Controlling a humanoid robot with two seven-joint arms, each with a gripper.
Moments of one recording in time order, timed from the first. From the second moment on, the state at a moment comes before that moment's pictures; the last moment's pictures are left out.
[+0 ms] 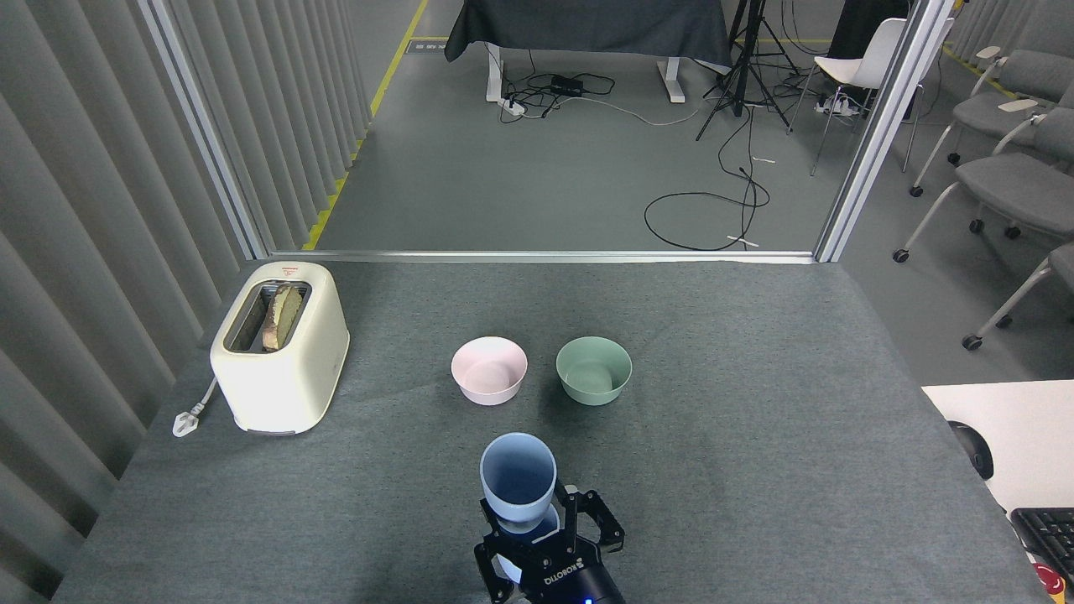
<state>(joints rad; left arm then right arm) 0.33 0.04 -0.27 -1.43 -1.50 0.11 0.50 0.06 0.20 0.42 -1.57 1.73 -0.05 0.05</state>
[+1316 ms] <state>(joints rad) 0.32 0.04 -0.26 -1.42 -1.50 0.10 0.50 0.07 0.21 0.40 -1.48 1.72 -0.04 0.01</state>
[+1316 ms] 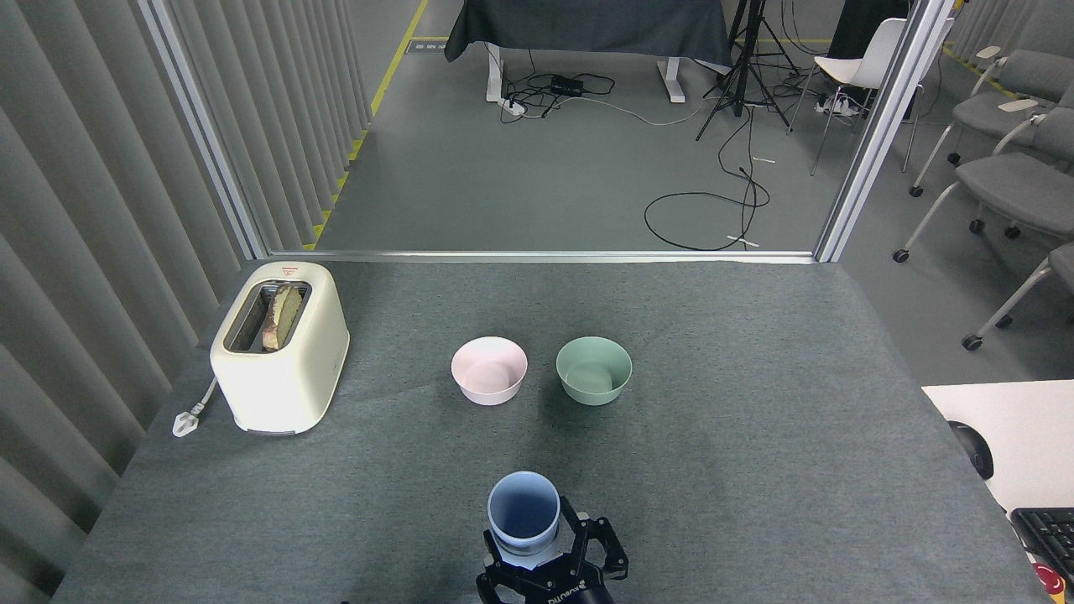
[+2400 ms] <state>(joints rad) 0.33 0.04 -0.24 -1.45 -1.50 0.10 0.50 0.28 0.14 0.24 -1.65 1.70 -0.06 -0.26</state>
